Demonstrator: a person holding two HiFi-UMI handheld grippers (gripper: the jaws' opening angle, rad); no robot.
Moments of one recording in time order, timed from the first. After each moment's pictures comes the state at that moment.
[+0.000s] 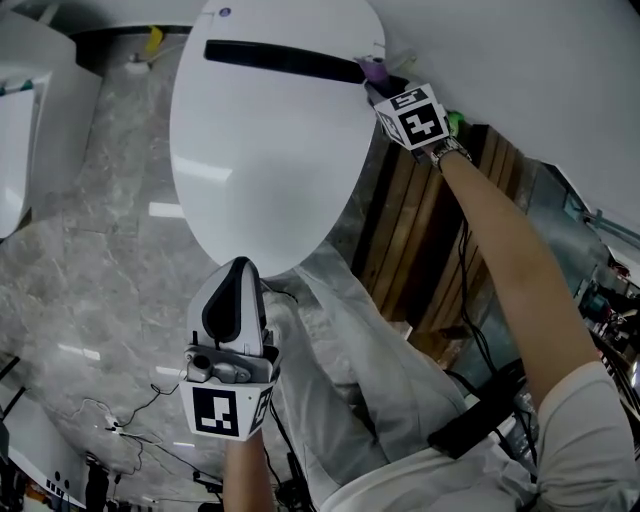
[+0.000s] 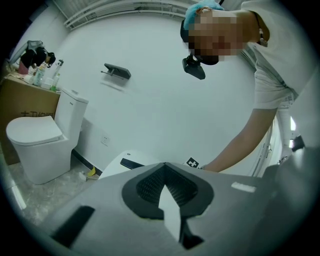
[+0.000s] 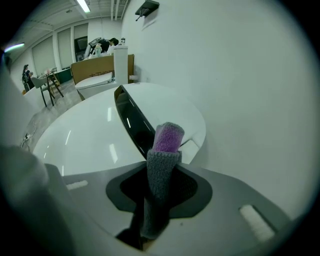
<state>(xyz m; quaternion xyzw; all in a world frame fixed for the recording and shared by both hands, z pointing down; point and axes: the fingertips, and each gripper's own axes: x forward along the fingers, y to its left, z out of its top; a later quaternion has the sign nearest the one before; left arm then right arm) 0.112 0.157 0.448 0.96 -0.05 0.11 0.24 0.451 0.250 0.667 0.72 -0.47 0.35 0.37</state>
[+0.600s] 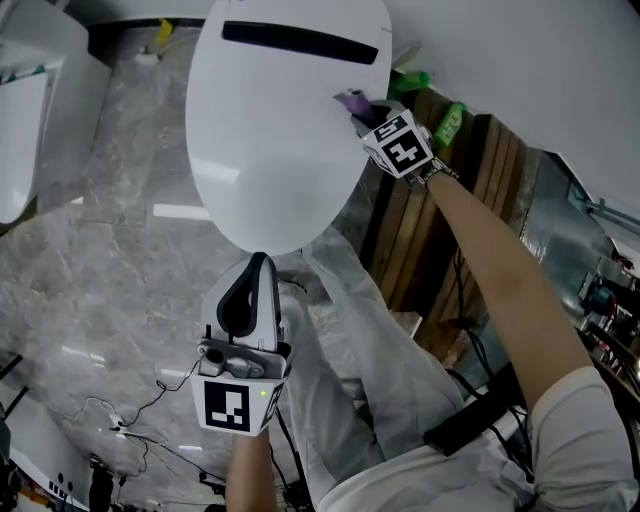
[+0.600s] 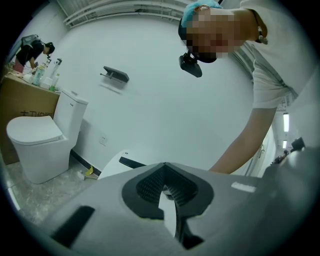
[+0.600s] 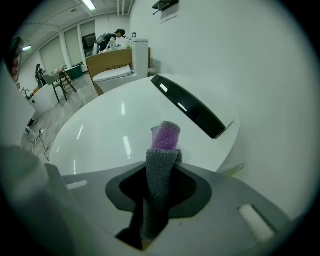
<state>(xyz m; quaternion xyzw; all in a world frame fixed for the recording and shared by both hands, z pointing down) 0.059 0.172 0.437 0.97 -0.02 0.10 0.24 0.323 0.264 0.689 0.67 -0.51 0.39 0.38</state>
